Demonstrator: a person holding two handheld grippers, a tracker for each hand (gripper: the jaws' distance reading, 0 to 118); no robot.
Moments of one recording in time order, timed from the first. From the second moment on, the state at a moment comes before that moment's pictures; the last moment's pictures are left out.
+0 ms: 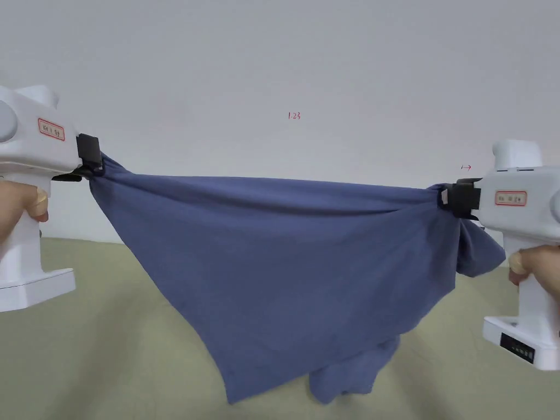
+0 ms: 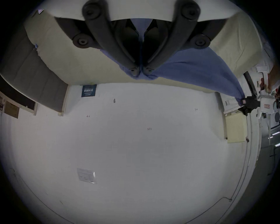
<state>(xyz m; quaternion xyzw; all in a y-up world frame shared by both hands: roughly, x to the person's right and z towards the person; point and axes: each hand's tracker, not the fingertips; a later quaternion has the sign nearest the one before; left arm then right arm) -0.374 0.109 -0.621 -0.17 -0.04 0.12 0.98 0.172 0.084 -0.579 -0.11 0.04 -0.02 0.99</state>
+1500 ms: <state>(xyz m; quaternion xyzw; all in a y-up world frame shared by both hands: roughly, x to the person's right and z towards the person) -0.383 -0.172 -0.418 -0.41 0.00 0.20 0.89 0.190 -0.169 -0.420 -0.35 0.03 -0.08 0.93</state>
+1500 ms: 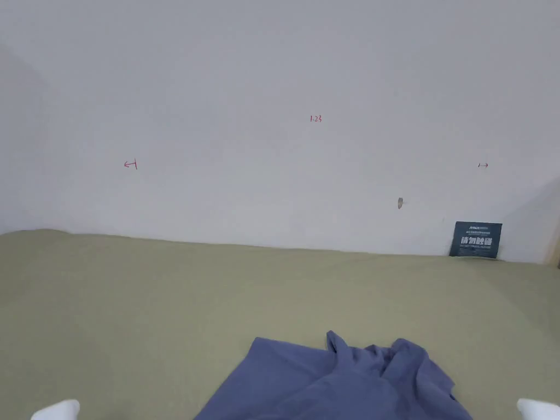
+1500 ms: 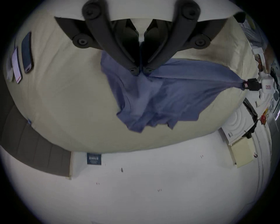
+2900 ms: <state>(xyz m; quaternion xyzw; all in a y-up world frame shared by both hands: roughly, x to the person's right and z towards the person) -0.370 -0.104 -0.462 -0.55 -0.07 0.08 0.83 0.151 -0.092 -0.343 -0.15 -0.03 0.05 0.99</state>
